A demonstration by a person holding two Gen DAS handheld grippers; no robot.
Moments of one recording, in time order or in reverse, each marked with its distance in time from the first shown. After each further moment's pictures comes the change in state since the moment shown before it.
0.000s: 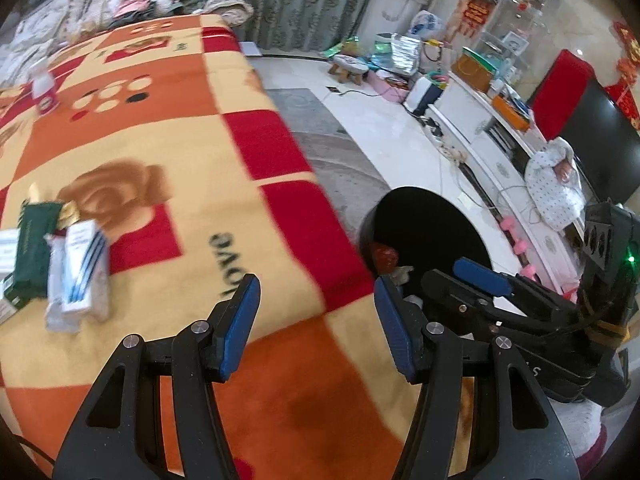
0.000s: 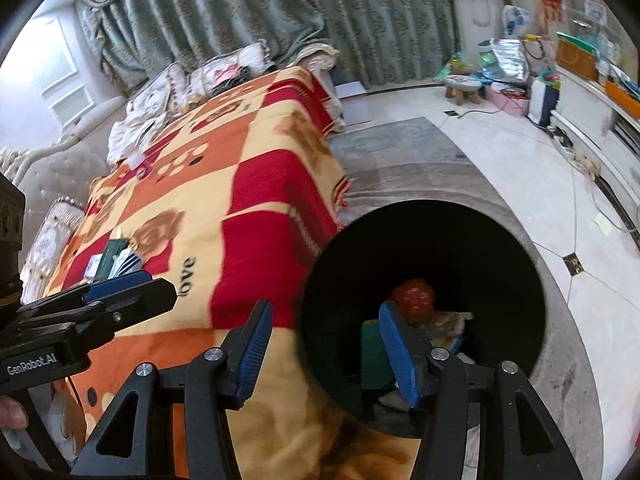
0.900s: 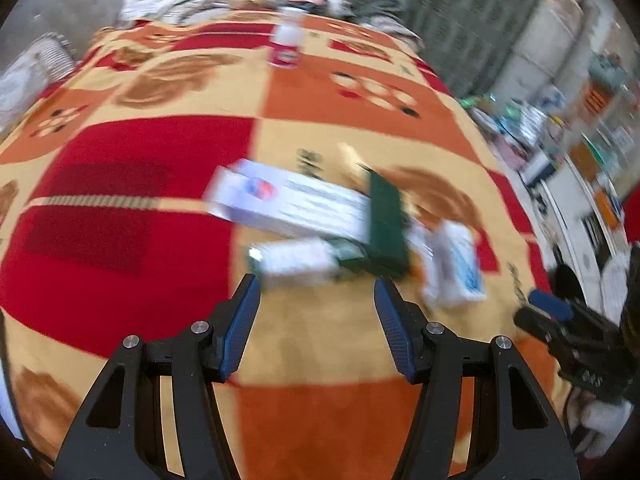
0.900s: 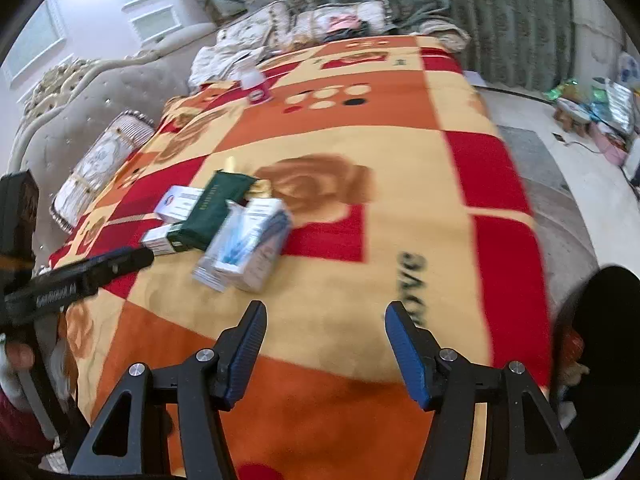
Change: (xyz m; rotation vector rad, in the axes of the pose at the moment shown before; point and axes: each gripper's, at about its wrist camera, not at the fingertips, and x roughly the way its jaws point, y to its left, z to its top) left arm -0.099 0.245 -0.044 -0.343 -0.100 0.309; right arm 0.079 0.180 0.007 -0.274 0.142 0.196
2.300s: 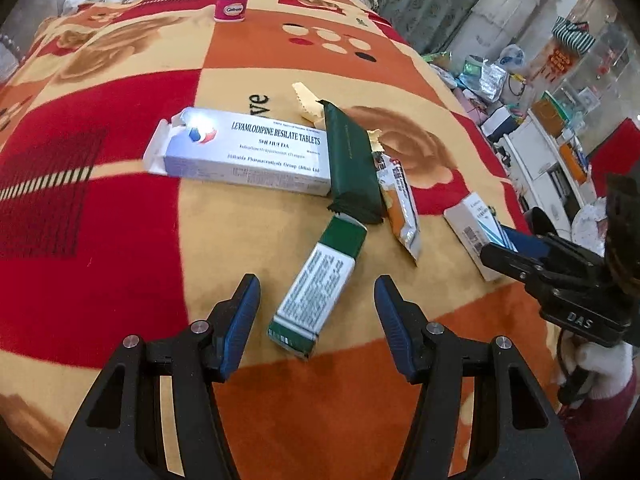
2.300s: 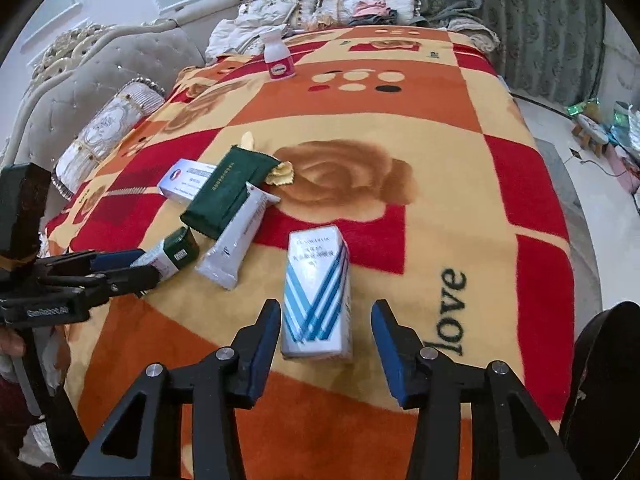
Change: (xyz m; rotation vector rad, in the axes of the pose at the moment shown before) left arm 0.029 -0.018 -0.019 0.128 0.153 -0.161; right arm 0.023 0.017 0.009 -0.095 0.059 -0.002
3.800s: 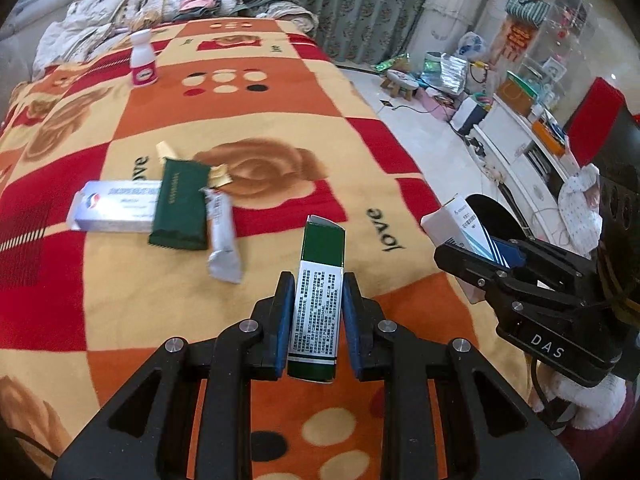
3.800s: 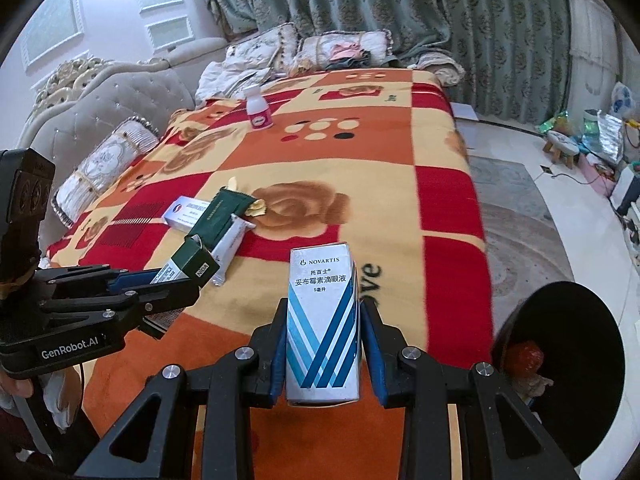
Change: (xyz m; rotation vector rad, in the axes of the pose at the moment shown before) left arm -0.024 -0.139 -0.010 0.147 -0.088 -0.016; right arm -0.078 -0.028 -0.034 0.042 -0.157 -0.062
